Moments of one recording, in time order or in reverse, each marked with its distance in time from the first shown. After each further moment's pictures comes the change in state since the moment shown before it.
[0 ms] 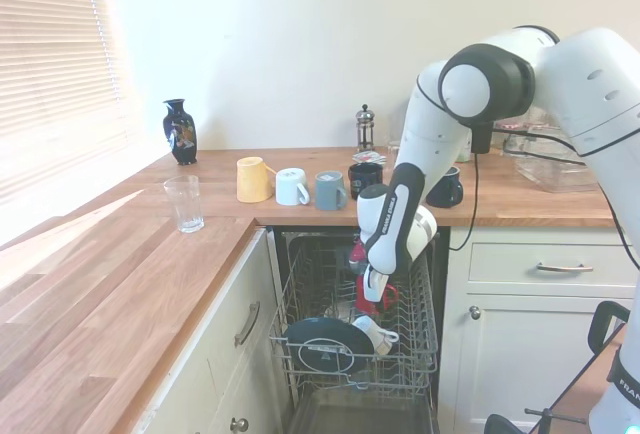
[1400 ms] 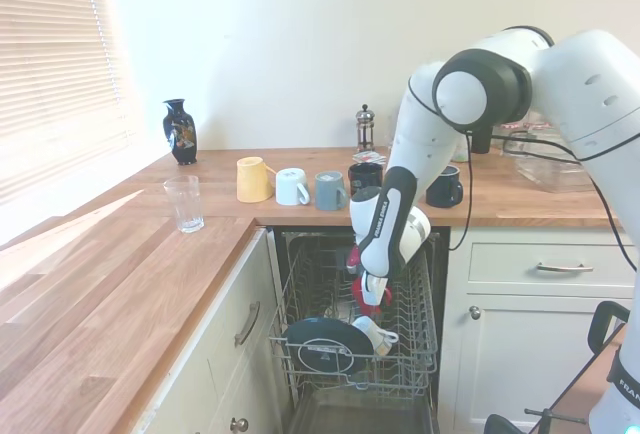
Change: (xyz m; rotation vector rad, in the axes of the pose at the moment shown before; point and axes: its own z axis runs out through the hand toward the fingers) arm 0.004 0.002 -0.003 -0.098 -0.048 -0.011
